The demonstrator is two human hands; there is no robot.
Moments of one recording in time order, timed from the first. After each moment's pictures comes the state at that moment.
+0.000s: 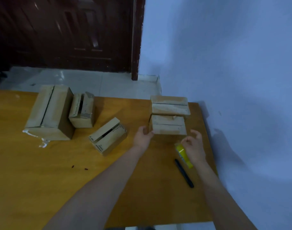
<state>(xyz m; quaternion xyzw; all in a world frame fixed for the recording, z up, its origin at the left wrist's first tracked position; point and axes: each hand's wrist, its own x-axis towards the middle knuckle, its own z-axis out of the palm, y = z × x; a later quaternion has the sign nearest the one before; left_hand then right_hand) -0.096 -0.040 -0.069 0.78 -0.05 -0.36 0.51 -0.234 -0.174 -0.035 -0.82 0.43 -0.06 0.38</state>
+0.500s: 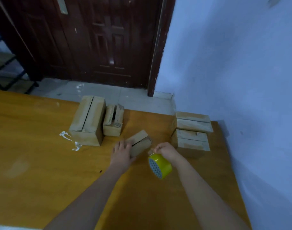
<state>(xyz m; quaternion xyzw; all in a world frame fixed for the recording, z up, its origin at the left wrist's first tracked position) -0.044 0.127 -0.079 0.95 -0.26 -0.18 0.08 -0.115 -0.055 -0.037 -0.78 0.31 0.18 0.51</state>
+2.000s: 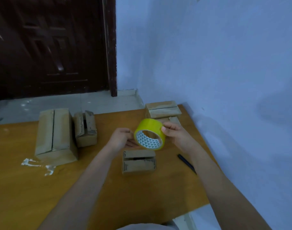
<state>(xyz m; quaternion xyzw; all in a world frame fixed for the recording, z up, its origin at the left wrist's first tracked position) -0.030 0.081 0.024 0.67 -0.18 -0.47 0.54 -0.185 -0.066 0.050 -0.71 0.21 -0.10 0.66</state>
